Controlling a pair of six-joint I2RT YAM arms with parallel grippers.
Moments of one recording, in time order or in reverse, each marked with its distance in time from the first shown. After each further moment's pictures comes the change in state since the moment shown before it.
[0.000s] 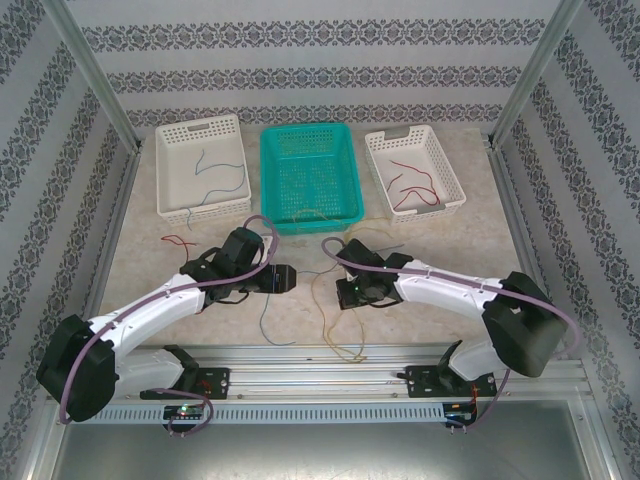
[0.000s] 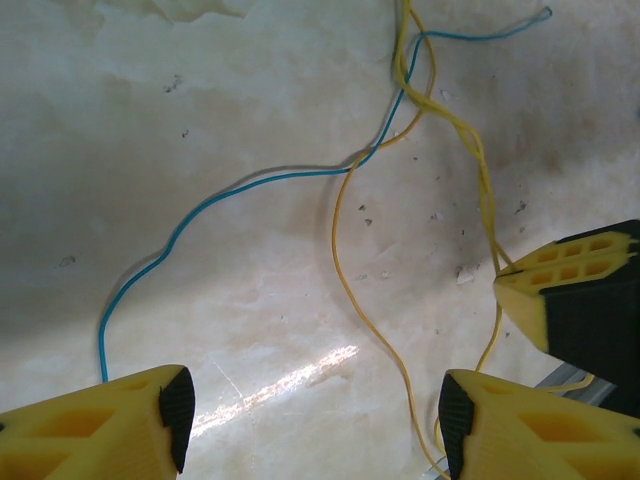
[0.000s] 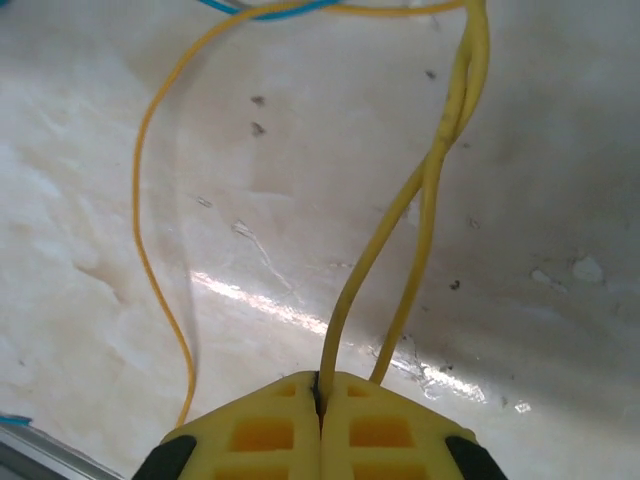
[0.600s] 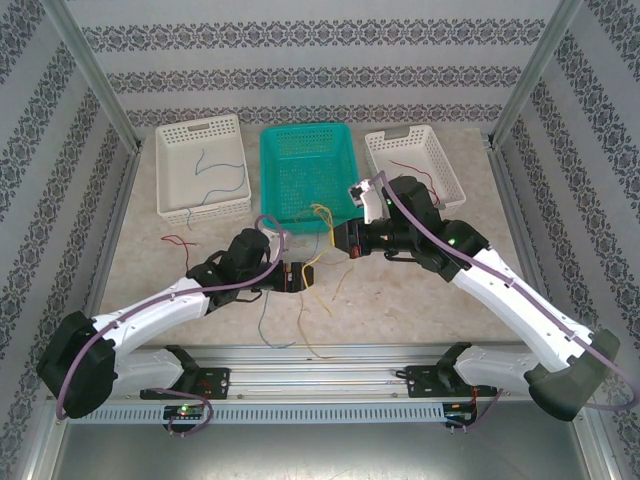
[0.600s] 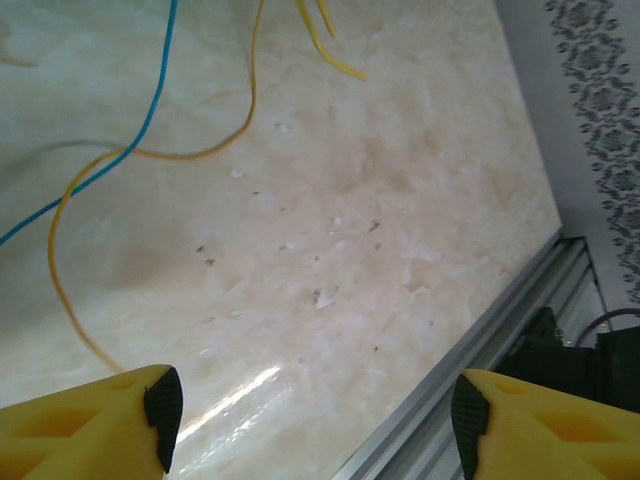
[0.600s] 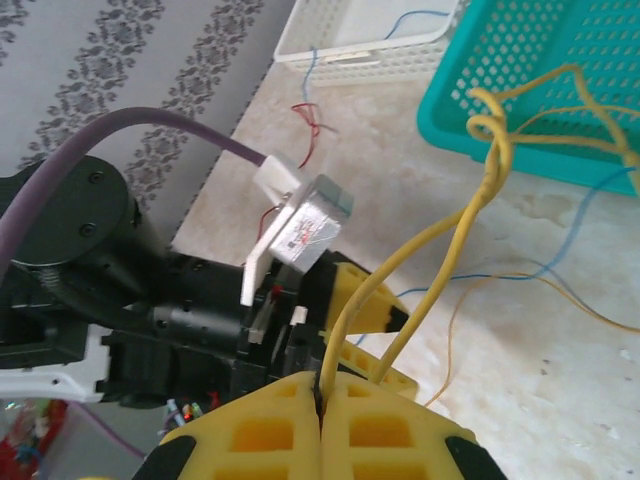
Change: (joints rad) left arm -0.075 0.010 -0.026 0.253 0.107 -0.088; right arm -0.149 -0.275 0.397 -0.095 -0.341 -0.081
